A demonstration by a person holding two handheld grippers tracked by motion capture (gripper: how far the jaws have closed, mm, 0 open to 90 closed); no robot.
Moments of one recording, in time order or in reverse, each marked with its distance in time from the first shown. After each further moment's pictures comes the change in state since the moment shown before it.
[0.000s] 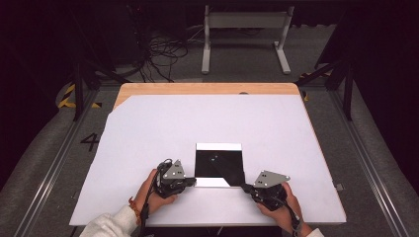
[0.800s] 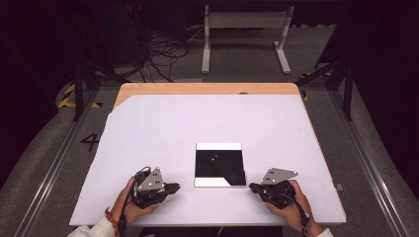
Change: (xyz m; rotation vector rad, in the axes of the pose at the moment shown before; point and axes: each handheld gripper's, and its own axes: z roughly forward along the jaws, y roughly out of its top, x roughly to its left) left arm -0.011 -0.033 -0.057 -0.026 0.038 0.029; right arm -0.013 0.000 -0.018 0.071 0.007 0.030
